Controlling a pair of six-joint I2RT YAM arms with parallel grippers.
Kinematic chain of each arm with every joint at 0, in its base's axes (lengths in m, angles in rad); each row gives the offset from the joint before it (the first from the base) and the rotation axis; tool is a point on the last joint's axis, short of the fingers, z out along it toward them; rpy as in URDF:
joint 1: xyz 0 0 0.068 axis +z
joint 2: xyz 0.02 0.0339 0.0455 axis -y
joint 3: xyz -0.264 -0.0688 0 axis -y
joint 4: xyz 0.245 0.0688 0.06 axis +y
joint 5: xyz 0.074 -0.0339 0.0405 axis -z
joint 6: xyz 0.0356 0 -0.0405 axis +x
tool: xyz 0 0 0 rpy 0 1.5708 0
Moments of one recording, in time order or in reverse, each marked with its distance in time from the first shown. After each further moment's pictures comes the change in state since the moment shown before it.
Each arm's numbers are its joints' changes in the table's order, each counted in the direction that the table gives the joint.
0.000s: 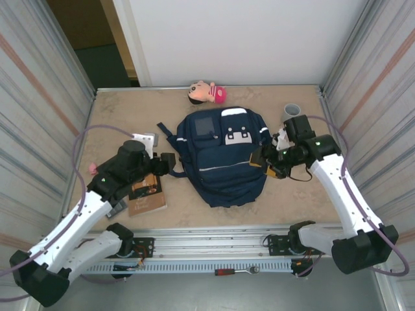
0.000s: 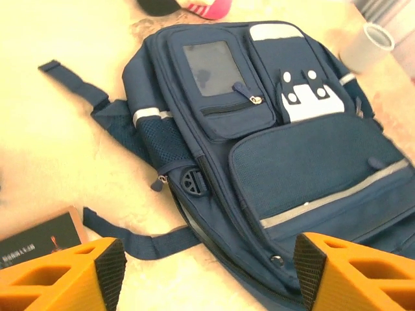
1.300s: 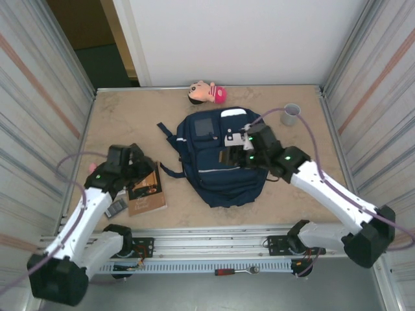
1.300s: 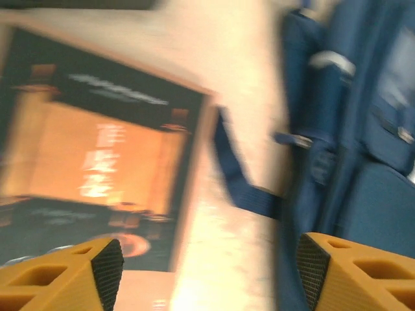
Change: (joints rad) left arm 0.383 -0.009 -0.129 0.223 0.115 -0.404; right arm 0.469 -0.063 -0.146 -0.565 0.343 0.106
